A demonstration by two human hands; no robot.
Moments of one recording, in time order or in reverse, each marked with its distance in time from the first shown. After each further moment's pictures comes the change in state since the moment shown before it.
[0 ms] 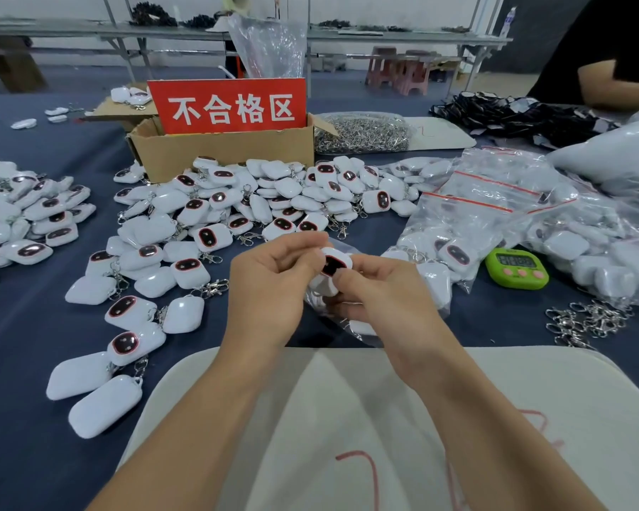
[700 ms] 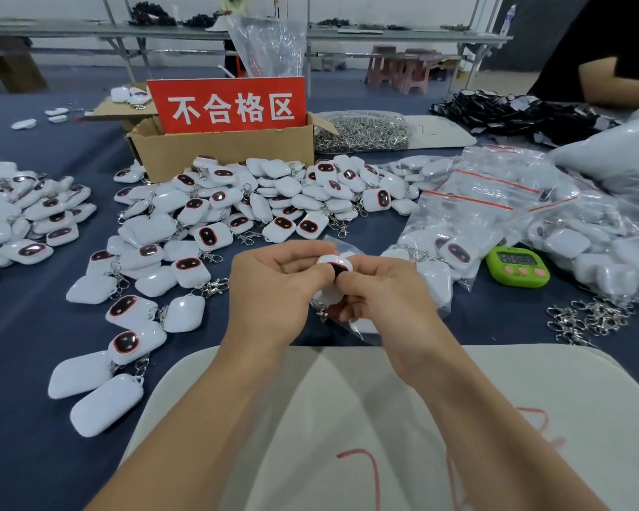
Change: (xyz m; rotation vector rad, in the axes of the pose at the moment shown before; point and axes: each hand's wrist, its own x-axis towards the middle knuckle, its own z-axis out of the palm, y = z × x) left_hand -0.005 0.002 0.002 -0.064 -0.034 -0.045; right_hand 0.001 -0.002 -0.001 -0.005 -0.042 -0.001
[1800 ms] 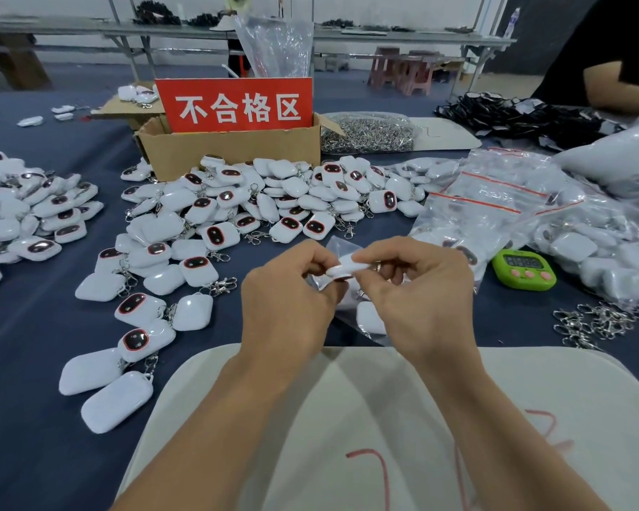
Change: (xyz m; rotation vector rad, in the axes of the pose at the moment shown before) left_hand -0.005 -0.010 0.000 0.611 0.101 0.223; right_hand -0.005 -0.003 -0.005 -0.324 0.341 -0.496
